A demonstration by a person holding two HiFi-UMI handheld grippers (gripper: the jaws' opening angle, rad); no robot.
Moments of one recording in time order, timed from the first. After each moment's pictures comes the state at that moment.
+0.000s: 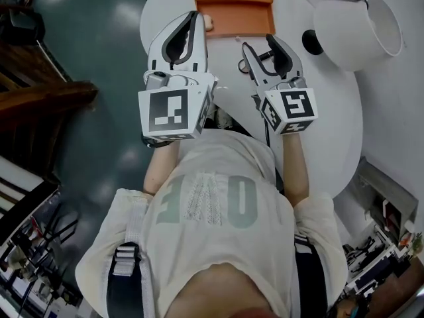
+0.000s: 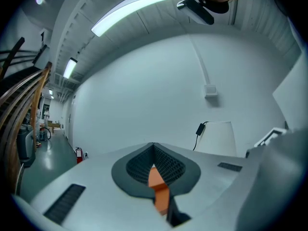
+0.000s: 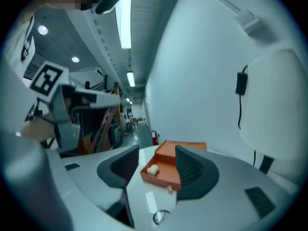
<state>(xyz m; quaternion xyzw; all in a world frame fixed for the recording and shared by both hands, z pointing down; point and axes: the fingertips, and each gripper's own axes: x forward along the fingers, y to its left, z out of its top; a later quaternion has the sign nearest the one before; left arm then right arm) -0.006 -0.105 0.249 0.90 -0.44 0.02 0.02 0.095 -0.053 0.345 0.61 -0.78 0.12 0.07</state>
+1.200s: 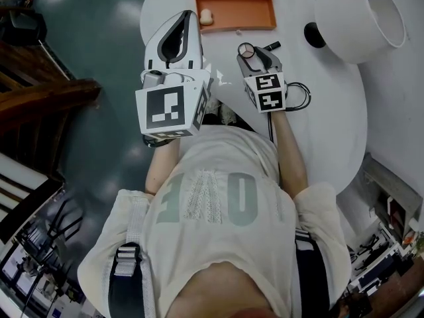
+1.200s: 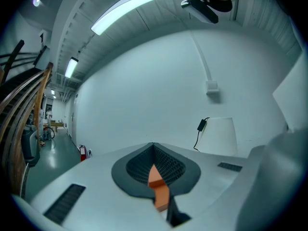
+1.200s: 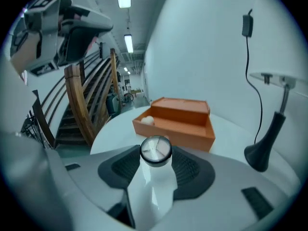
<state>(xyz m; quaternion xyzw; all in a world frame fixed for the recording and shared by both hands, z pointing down) -0.011 -0.099 0.261 0.89 -0.45 0.04 0.03 0.094 -0.040 0.506 0.59 -0.75 0.21 0.24</state>
